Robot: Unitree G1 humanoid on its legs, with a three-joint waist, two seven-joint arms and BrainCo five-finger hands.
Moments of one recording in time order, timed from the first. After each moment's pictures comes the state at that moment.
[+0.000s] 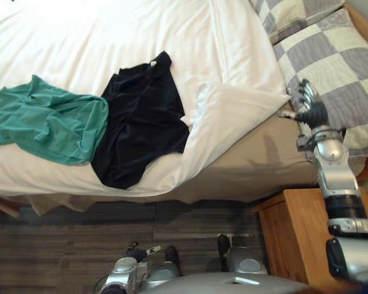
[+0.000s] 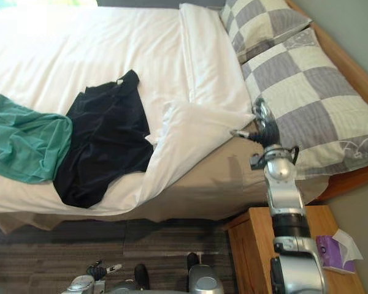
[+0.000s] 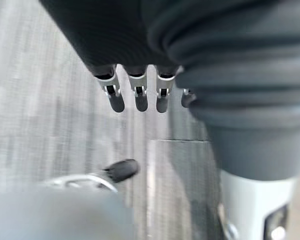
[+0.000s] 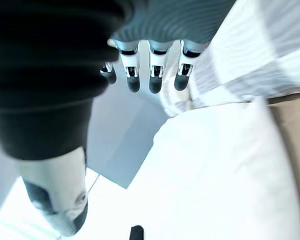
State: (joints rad) left arm 0.01 0.18 0.05 1.03 -0.07 0.10 0.09; right arm -0.57 -0.46 -0.08 0.25 -0.12 0.00 0.01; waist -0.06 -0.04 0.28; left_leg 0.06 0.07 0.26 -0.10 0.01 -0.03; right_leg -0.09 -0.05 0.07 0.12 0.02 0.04
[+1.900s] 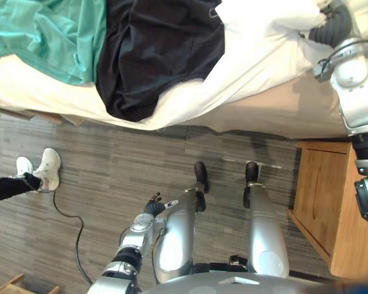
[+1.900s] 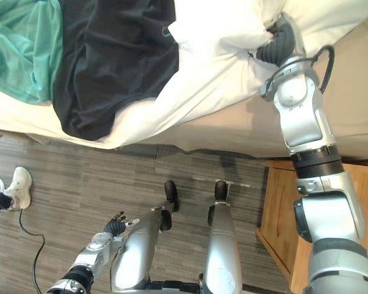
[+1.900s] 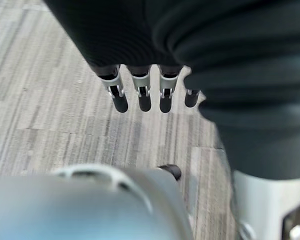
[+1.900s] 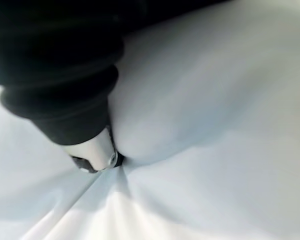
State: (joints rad) left arm -0.13 0.13 -0.08 0.88 -0.18 0.06 0.04; right arm -0.95 -0.73 0.17 0.33 -0.11 0.20 -0.10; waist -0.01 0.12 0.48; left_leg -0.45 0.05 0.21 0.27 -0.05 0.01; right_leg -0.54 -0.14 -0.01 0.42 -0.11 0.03
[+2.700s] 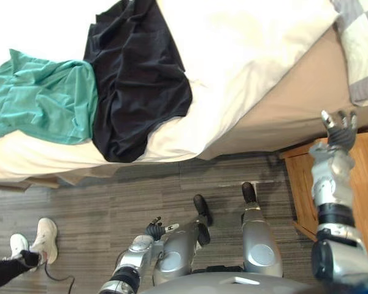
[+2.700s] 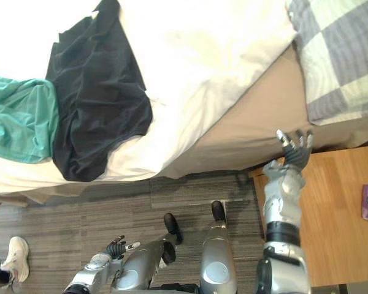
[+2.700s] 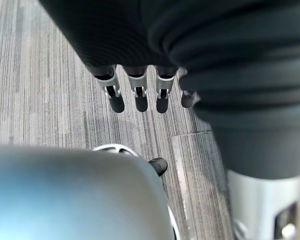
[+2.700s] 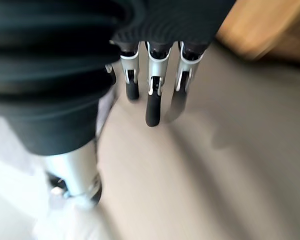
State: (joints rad) left arm -0.02 0.12 -0.12 0.89 -0.17 0.13 0.05; right arm -0.26 -0.17 -0.36 0.47 0.48 -0.16 -0.33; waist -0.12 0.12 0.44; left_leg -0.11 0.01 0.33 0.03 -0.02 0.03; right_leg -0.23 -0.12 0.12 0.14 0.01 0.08
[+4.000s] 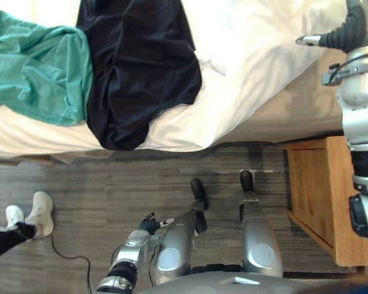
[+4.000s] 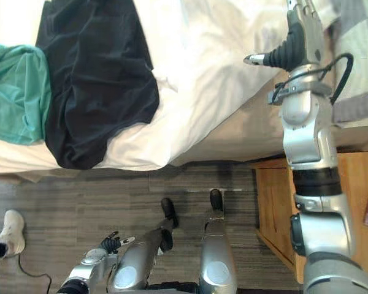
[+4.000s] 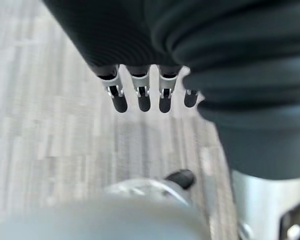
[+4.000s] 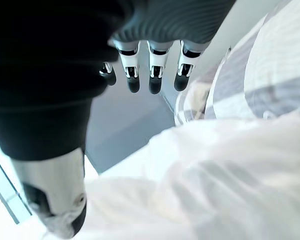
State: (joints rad) left arm -0.05 0.15 -0.04 0.87 -0.11 0.17 0.05; right arm -0.88 -0.71 0.05 0.16 -0.50 0.11 -0.15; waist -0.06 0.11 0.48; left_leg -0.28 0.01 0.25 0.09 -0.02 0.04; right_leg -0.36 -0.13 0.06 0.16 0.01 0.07
